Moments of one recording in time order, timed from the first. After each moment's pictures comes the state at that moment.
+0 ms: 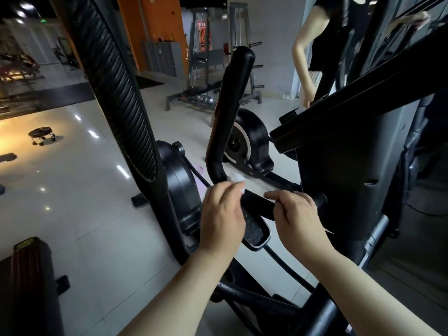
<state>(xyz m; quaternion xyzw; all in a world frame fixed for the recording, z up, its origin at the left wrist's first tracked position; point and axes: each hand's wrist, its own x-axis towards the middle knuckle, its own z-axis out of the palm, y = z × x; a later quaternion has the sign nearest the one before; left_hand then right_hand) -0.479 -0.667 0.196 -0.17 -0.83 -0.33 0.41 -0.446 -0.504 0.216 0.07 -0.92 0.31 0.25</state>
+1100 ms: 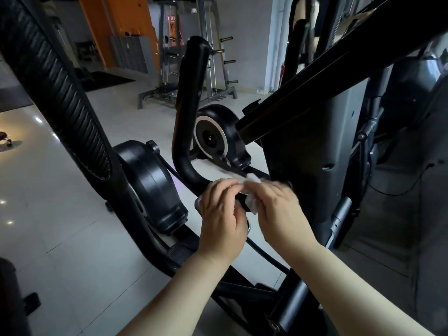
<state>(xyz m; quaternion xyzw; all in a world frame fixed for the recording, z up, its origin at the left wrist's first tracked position) -0.458 -0.620 0.190 -0.23 -0.81 -0.44 0.32 -0.425 -0.486 0.224 0.09 -0.92 0.24 0.29</state>
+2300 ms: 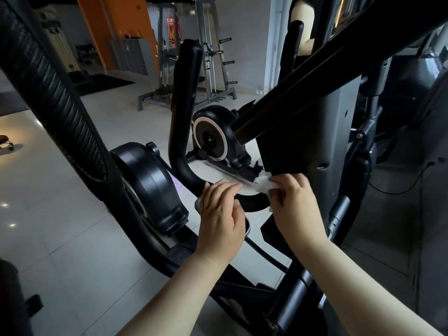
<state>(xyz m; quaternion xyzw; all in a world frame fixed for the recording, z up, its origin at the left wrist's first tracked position) -0.460 -0.616 0.182 -0.24 -0.83 -0.39 0.32 -0.426 -0.461 0.226 -0.04 -0.88 0.35 0.32</state>
